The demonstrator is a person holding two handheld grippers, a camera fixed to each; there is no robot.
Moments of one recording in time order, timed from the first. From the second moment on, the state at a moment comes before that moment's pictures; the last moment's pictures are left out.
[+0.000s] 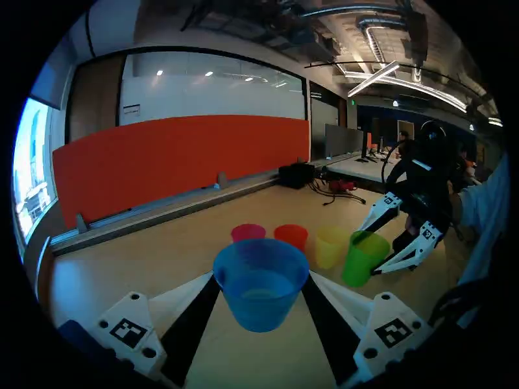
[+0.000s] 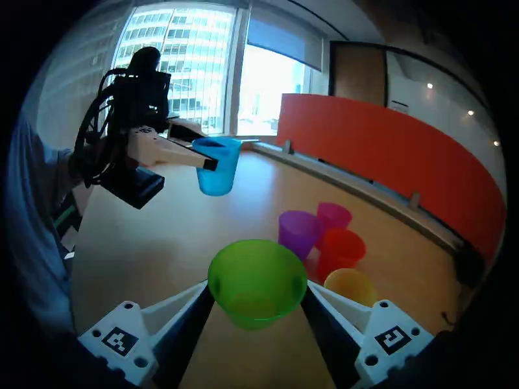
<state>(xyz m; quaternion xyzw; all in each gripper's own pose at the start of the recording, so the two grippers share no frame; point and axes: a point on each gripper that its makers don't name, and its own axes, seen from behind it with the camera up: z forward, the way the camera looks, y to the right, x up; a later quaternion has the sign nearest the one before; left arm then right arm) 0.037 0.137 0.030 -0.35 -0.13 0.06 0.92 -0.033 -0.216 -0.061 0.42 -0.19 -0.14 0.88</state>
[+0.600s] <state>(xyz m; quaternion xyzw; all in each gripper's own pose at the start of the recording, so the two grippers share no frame) 0.081 0.146 0.014 -0.35 -0.07 0.02 0.93 0.031 -0.216 -0.053 0.41 -0.13 -0.11 0.90</state>
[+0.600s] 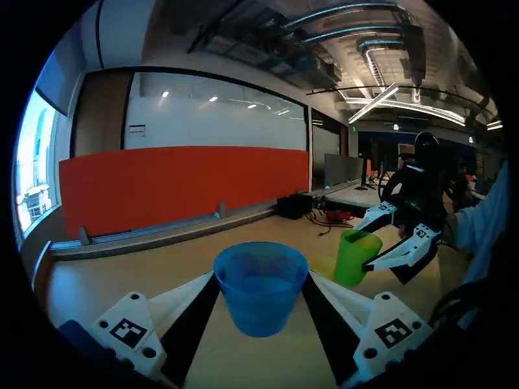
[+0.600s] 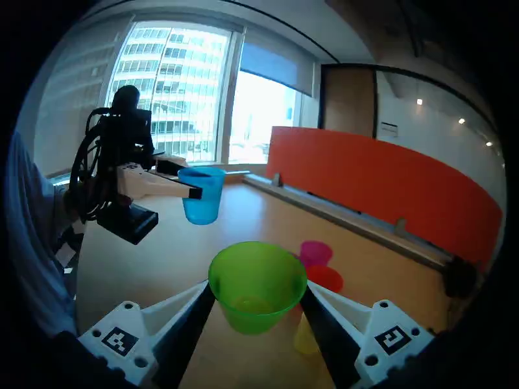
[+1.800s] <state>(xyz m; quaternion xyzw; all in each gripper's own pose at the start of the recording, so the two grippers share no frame) 0.124 0.158 -0.001 -0.36 -0.02 0.01 0.93 0.103 -0.229 -0.037 0.40 -0.05 -0.08 0.91</state>
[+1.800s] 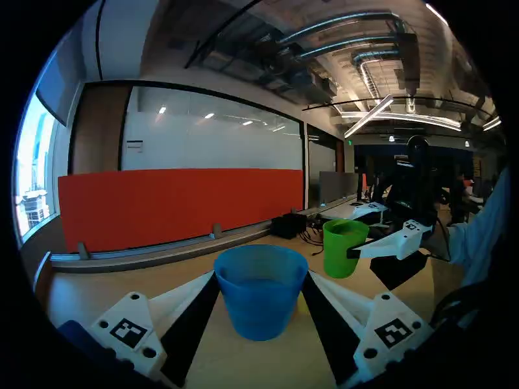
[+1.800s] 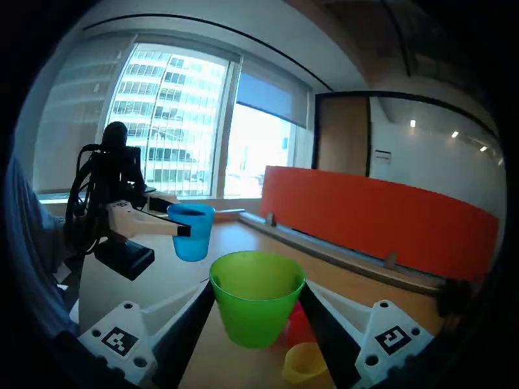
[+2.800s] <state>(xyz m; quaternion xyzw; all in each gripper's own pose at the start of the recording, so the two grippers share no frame) 0.185 0.161 -0.001 -0.34 0.07 0.15 0.93 0.104 -0.260 -0.043 0.44 -0.04 -0.06 0.89</state>
